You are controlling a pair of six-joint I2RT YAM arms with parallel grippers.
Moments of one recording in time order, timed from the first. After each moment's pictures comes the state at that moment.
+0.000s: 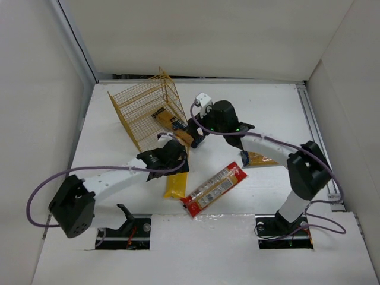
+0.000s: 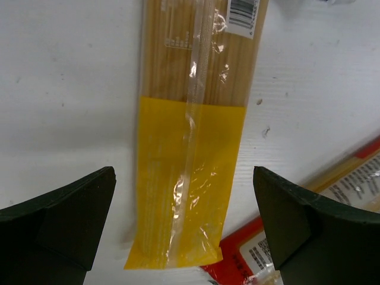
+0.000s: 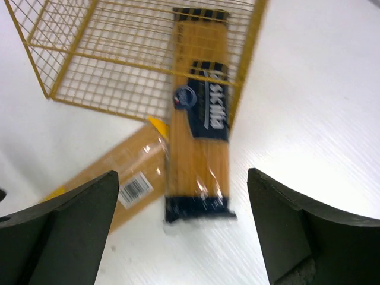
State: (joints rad) left arm -0.81 1.23 0.76 -0.55 -0.33 -0.85; right arm 0.67 1.74 1.21 0.10 -0.19 -0.04
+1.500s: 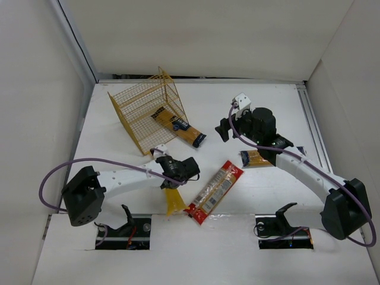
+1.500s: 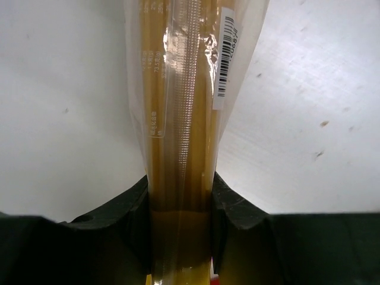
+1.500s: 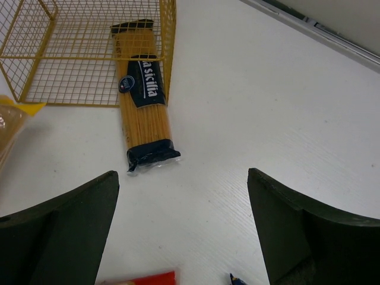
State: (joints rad) left arm -1.07 1.38 0.87 -1.01 -0.64 -1.52; right arm 0.48 1.26 0.87 0.12 -0.18 -0.05
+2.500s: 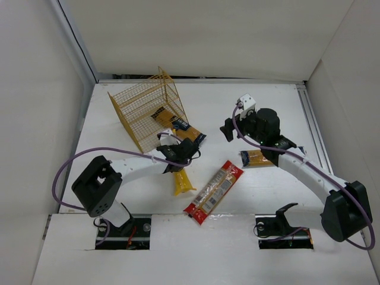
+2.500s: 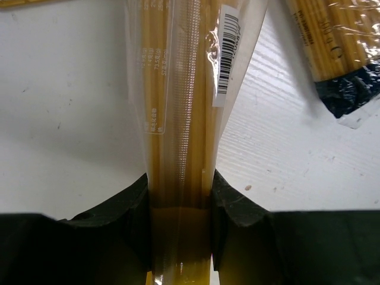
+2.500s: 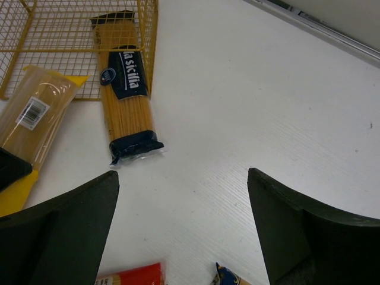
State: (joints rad) left arm -0.86 1.52 0.90 -0.54 -0.61 -1.20; right arm 0.43 1.24 0.84 0.12 -0.19 -0.06
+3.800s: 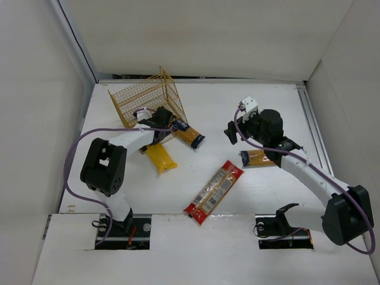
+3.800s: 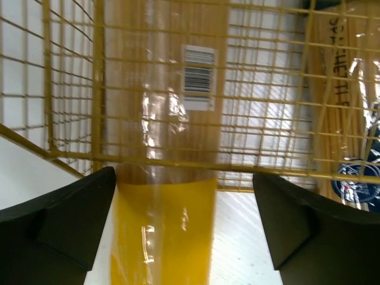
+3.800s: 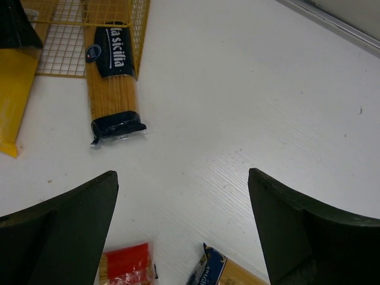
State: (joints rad) left arm -0.42 1.72 1.10 -0.52 -0.60 -0.99; right arm 0.40 1.21 0.82 0.05 -0.22 -0.12
